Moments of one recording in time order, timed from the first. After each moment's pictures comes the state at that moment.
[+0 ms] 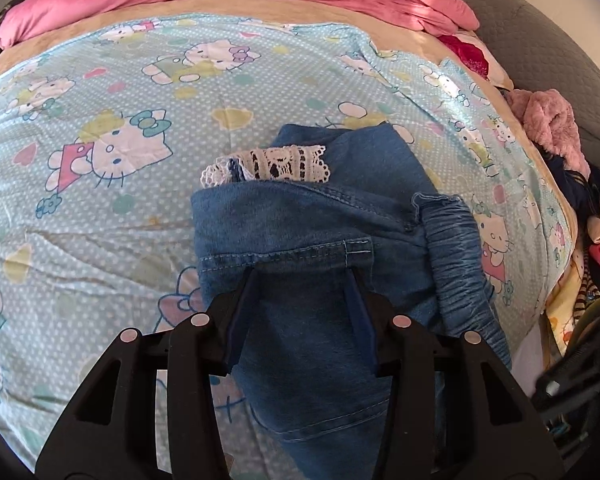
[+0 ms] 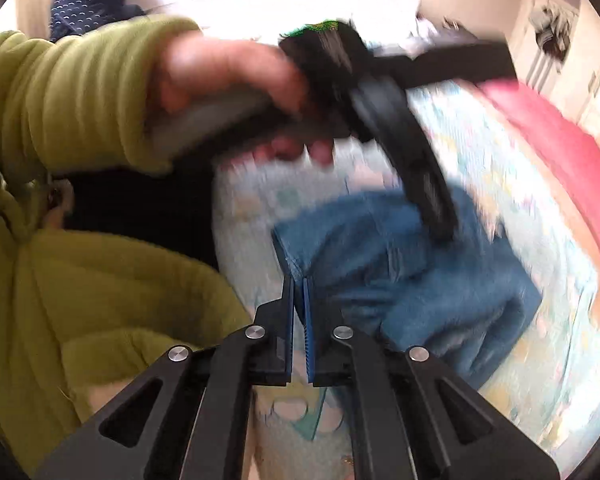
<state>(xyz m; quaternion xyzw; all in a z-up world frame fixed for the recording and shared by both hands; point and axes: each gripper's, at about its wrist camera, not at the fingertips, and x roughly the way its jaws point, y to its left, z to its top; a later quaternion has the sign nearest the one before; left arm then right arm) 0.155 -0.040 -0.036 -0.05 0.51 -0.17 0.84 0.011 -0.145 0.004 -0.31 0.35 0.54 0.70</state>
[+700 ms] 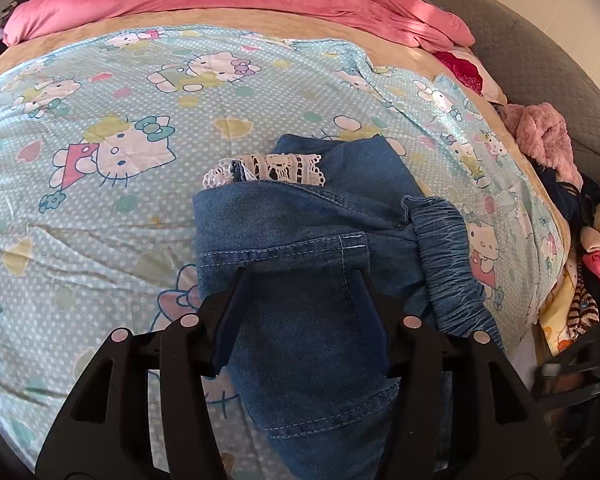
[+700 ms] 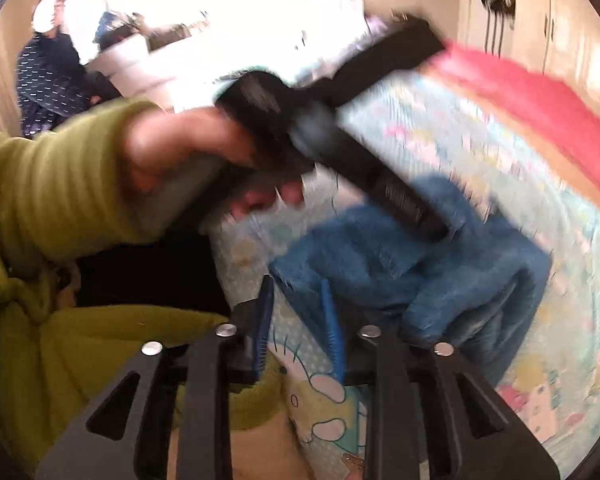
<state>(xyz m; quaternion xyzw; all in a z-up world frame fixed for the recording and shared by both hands) 0.145 -0.036 -0.030 -0.07 0.49 -0.17 0.85 0.021 -0.139 0.014 -0.20 0.39 0.51 0.74</state>
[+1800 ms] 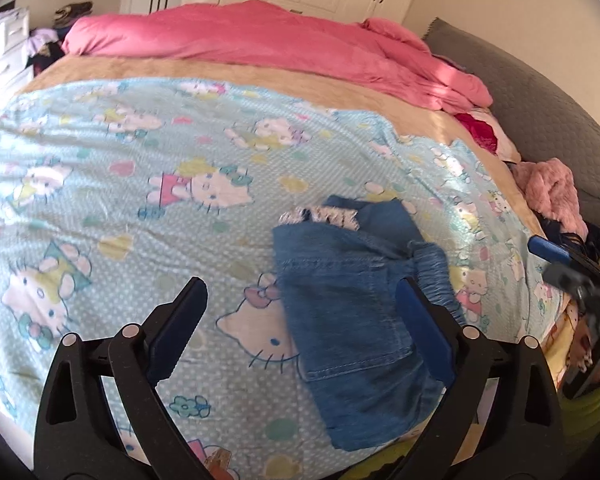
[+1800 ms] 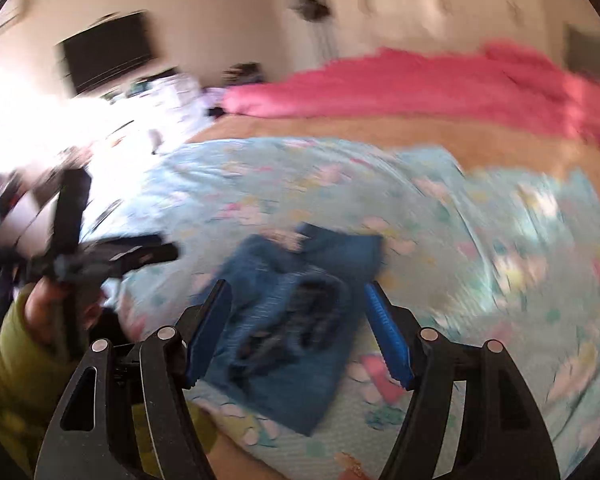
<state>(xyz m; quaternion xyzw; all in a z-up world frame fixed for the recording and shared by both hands) 0.097 0.013 0.020 -0.11 0.42 -0.10 0.90 0.087 -0.263 0.071 0.03 0.38 0.30 0.88</state>
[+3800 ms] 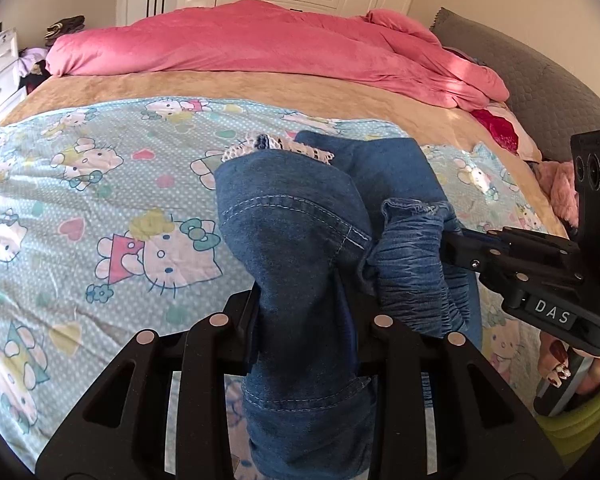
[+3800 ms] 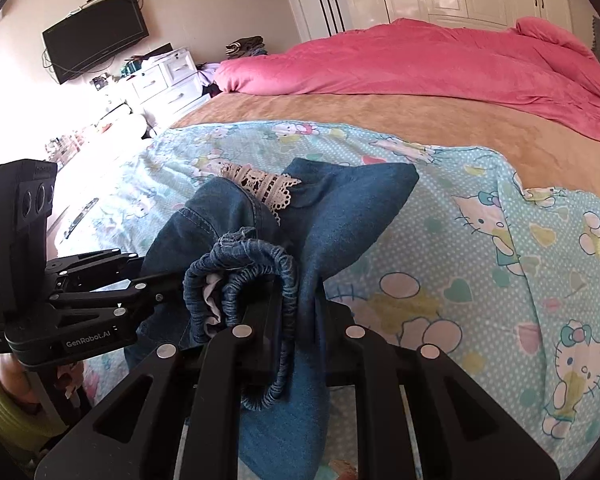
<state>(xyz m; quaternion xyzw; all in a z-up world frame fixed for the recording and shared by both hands) 0.188 -0.030 0.011 -0.07 0.41 -0.08 0.91 0.221 -0.187 0.030 0.00 0.40 0.33 0.85</state>
